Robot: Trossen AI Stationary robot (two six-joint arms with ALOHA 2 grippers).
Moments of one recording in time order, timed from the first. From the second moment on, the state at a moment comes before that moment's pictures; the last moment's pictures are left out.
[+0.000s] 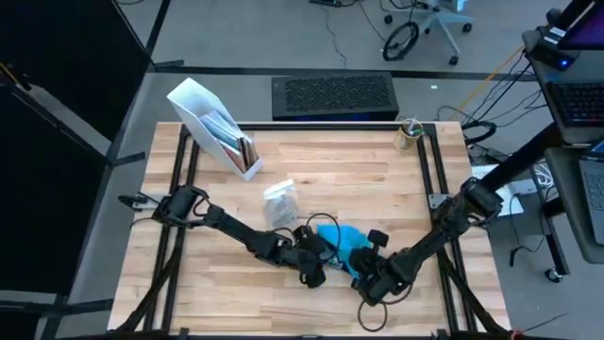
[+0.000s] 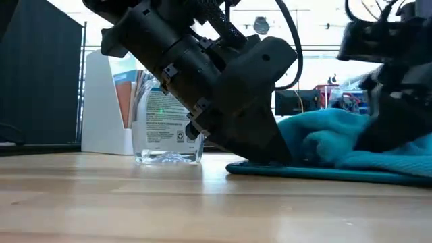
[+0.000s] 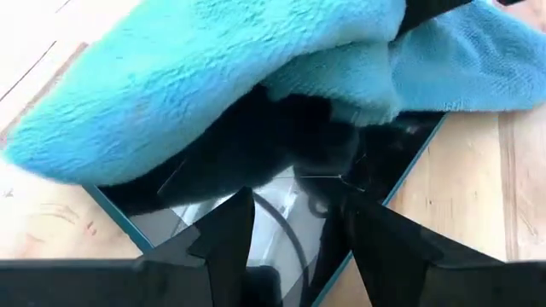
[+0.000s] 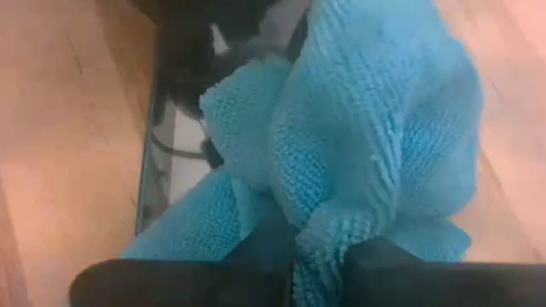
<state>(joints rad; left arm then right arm) -0.37 2.15 1.25 0.05 -0.35 -0.59 0.73 1.83 0.99 -0.67 0.59 1.06</state>
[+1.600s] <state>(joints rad) -0.58 2.06 1.27 -0.03 -0.32 -0.59 0.67 1.31 0.97 -0.90 0.44 1.18</state>
